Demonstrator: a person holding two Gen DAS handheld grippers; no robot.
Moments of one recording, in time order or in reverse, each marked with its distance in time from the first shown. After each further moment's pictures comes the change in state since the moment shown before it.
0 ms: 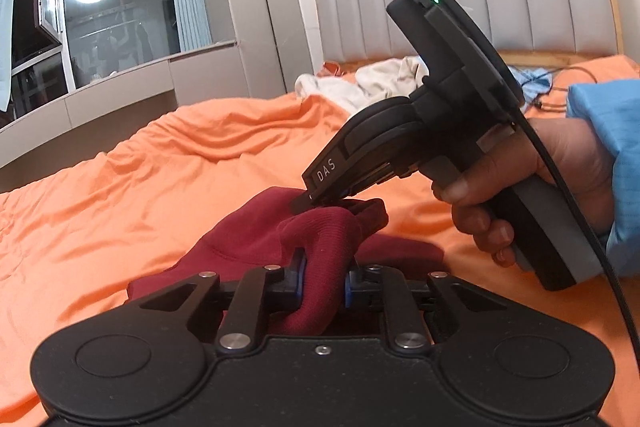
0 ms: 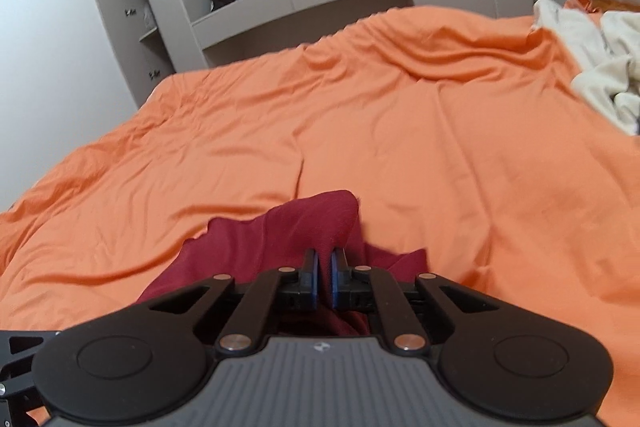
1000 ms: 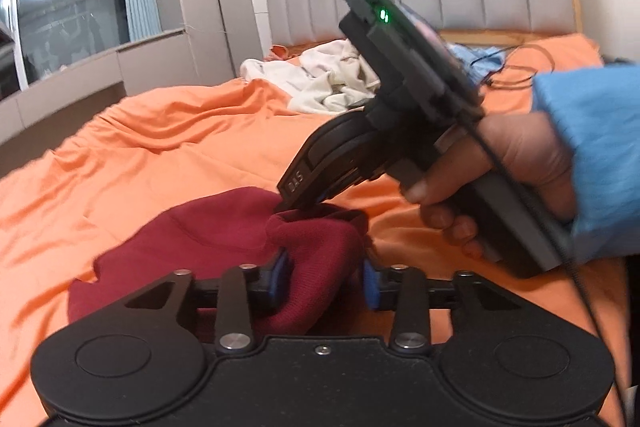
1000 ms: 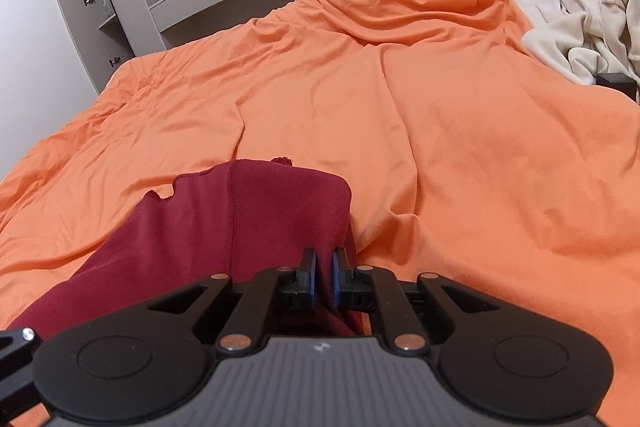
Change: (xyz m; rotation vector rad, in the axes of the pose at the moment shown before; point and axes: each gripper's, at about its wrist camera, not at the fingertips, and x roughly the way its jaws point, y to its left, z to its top) left arm 0.024 -0.024 0.002 0.029 0.057 -0.155; right arm 0.005 -0.041 -0.023 0.053 0.091 -0.094
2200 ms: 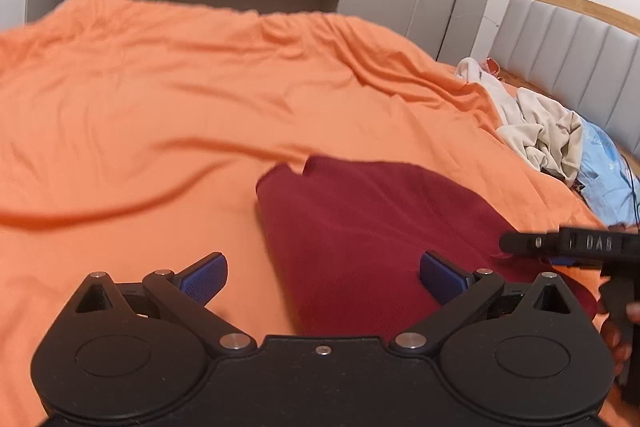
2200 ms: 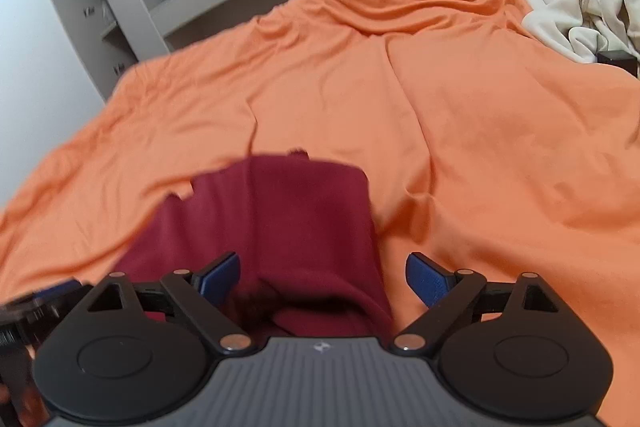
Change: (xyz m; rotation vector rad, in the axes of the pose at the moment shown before) left arm -0.042 0.134 -0.044 -0.664 0.095 0.365; right arm -0.007 0.003 -0.006 0.040 0.030 0.030
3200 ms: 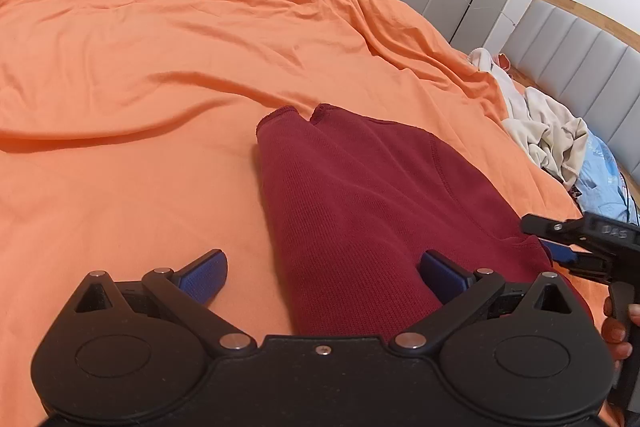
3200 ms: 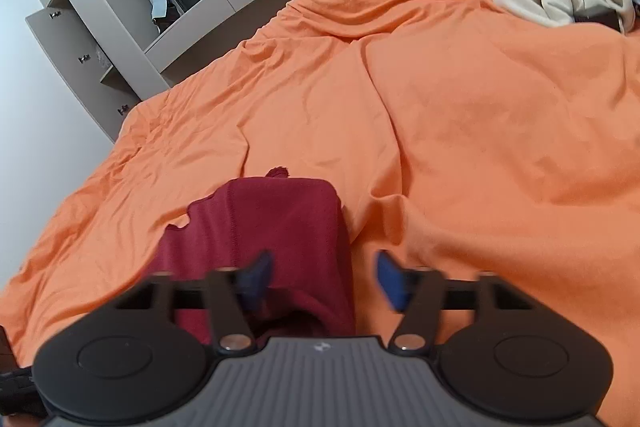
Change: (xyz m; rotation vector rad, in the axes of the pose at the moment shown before) left arm 0.020 0.008 -0.019 -0.120 0.082 -0.036; right arm -0.002 -0.042 0.002 0.150 -0.050 0.081
